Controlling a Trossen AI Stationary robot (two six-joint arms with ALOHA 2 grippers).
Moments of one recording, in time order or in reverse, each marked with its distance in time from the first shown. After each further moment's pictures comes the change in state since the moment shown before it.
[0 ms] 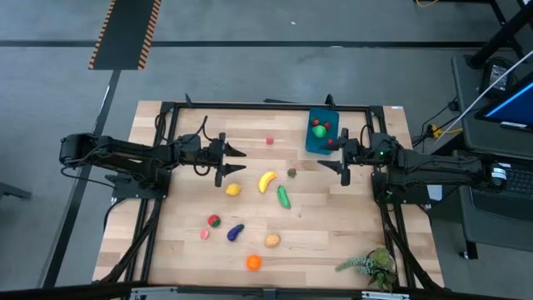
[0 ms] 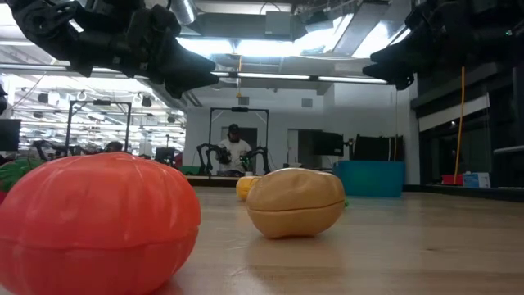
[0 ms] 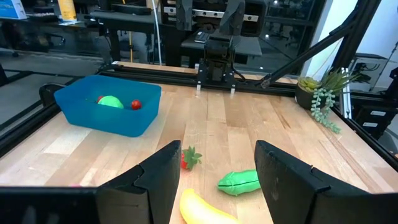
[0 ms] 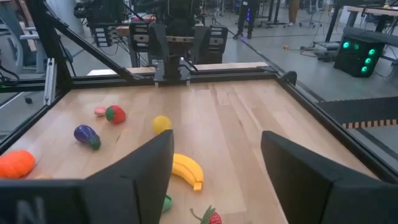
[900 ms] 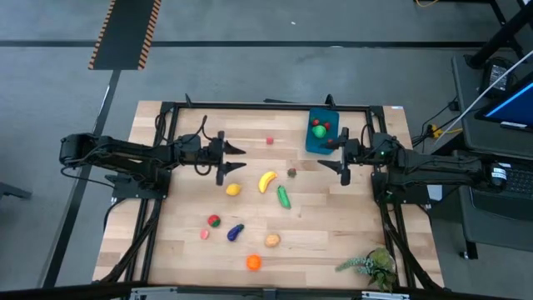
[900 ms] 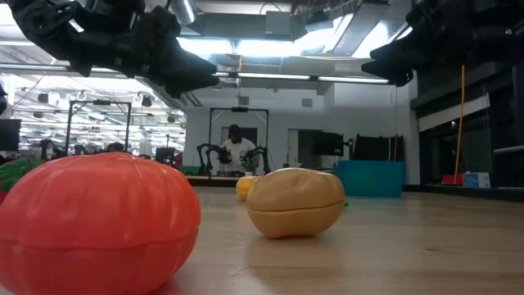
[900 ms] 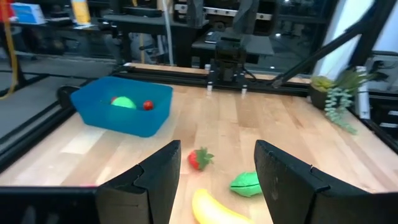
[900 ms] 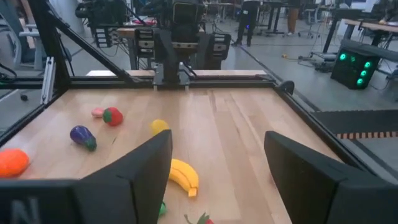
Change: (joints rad) left arm 0.001 0.000 0.000 -0.003 -0.061 0.020; right arm 0.000 0.000 0.001 0.021 0.003 -0.044
